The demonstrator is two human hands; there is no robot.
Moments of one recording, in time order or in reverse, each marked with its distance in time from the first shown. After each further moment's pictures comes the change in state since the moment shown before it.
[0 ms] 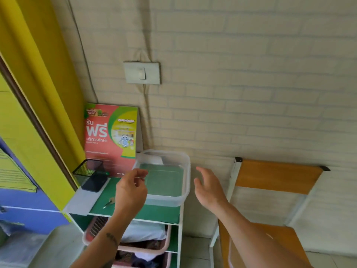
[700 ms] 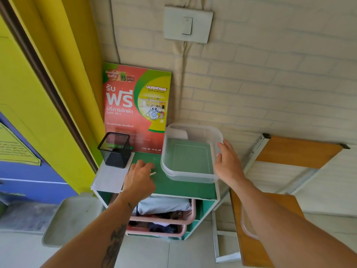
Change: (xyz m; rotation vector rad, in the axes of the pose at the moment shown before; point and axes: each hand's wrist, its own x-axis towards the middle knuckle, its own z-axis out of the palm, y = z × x) left_hand 0.064 -0.148 -0.037 0.601 -0.476 0.140; right_hand 0.030 -0.029 0.084 -0.313 0.119 0.151
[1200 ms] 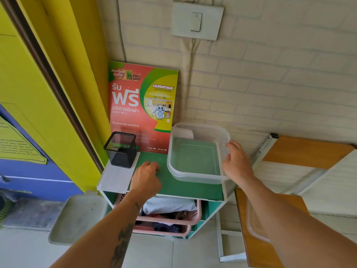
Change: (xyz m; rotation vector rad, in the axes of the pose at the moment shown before) left_hand 0.004 0.000 0.000 -0.117 0.073 0.016; right_hand 0.008 0.000 -0.001 -0.060 0.043 0.004
